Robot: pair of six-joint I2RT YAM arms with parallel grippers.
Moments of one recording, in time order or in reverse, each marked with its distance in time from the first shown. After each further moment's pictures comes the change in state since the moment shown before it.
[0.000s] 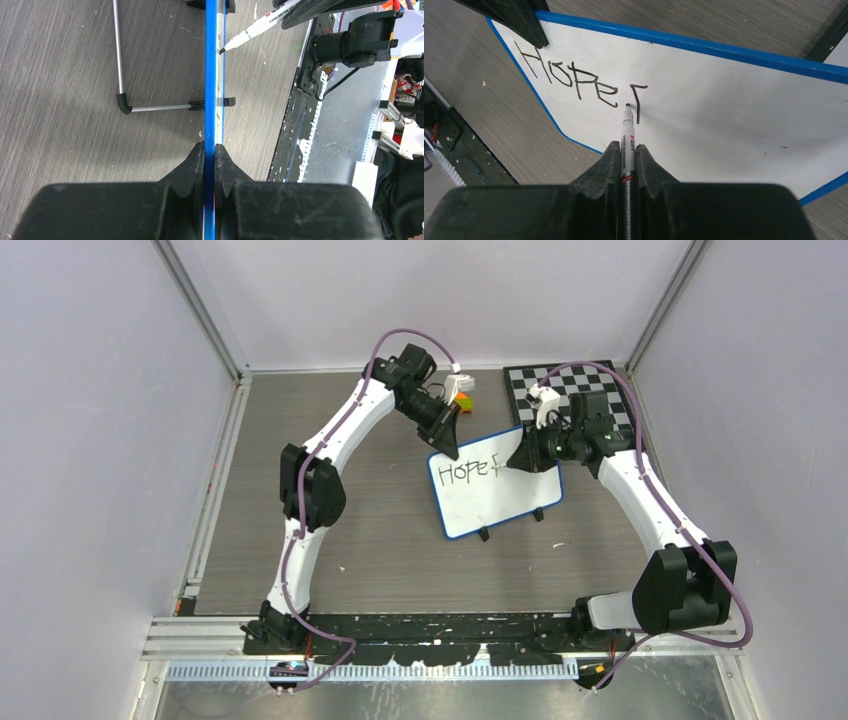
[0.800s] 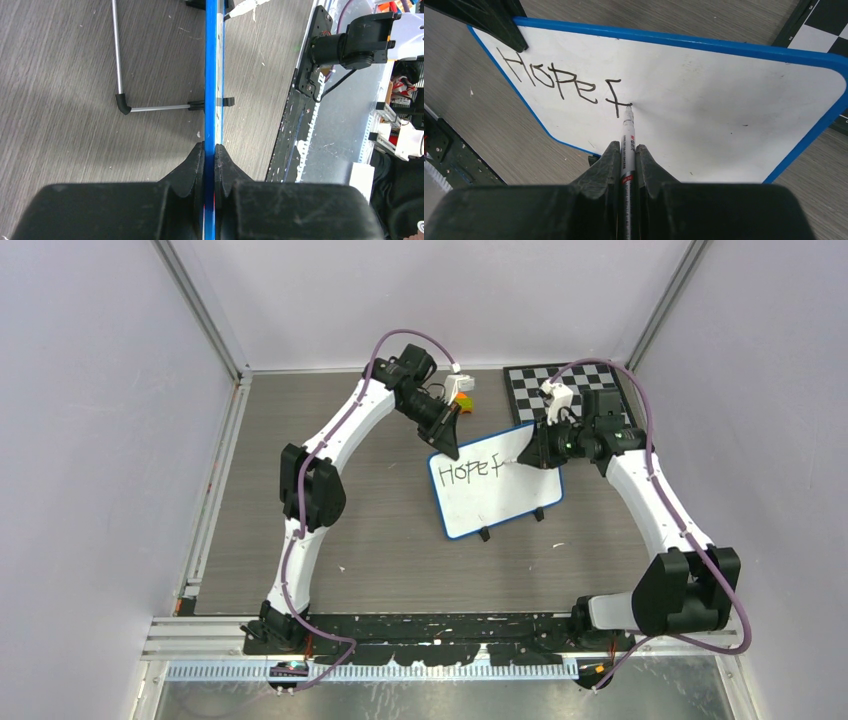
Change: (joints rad) left arm 0.000 0.000 -0.006 0.008 0.003 -0.015; right arm -0.060 -0.007 0.021 -0.033 0.025 -0.010
